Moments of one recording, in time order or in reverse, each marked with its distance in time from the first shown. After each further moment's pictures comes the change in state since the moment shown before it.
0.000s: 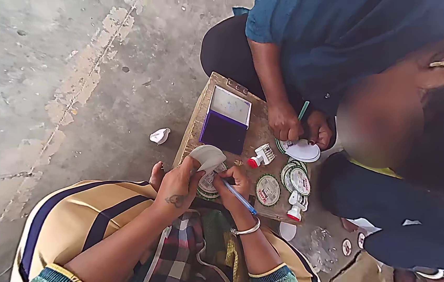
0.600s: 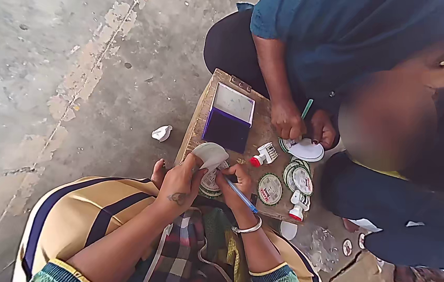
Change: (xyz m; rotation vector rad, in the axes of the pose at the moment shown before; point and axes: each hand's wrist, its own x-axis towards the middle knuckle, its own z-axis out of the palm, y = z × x) left_hand -0.001 -0.001 0.000 0.007 0.007 0.030; right_hand -0.001 0.000 0.000 -0.006 0.009 -0.002
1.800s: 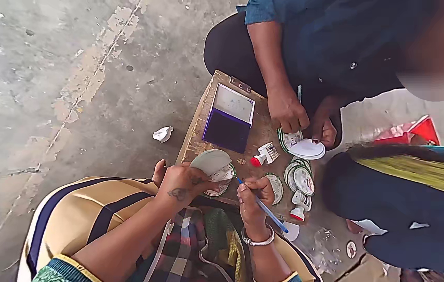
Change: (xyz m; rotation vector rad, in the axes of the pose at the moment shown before) left_hand 0.004 0.001 -0.012 -0.128 -0.148 -0.033; right_hand -0.016 -0.004 -0.027 0.491 0.093 -0.086
